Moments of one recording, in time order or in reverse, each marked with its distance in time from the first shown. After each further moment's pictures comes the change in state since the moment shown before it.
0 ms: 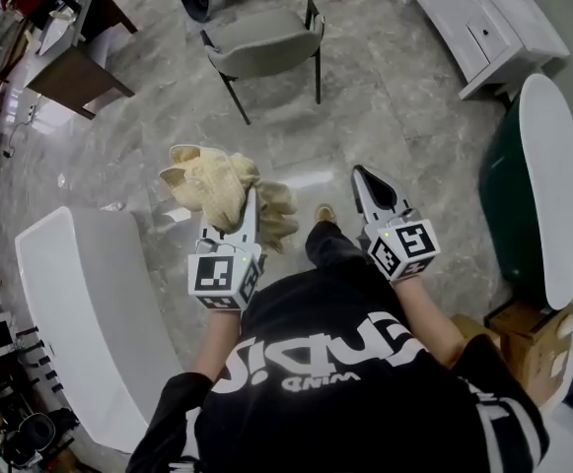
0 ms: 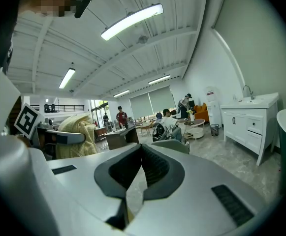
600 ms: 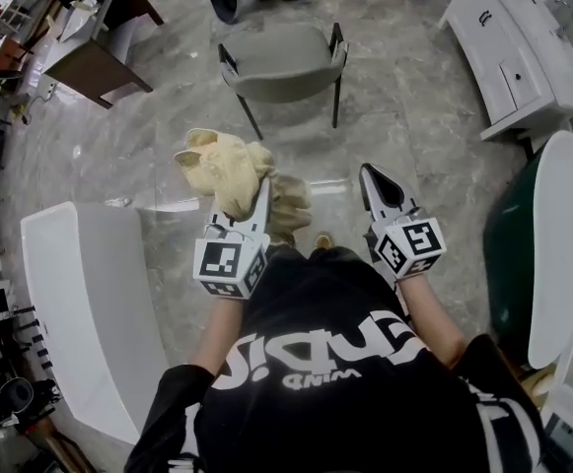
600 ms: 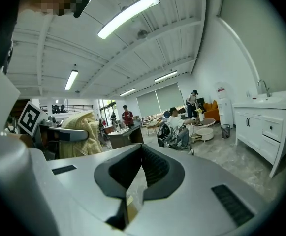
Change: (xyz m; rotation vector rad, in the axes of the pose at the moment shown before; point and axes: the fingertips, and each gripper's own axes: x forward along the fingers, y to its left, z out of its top) left arm 0.126 -0.001 0.058 -0.003 -0.022 0.039; right arm 0.091 -0.098 0.052 -0.017 0.014 0.114
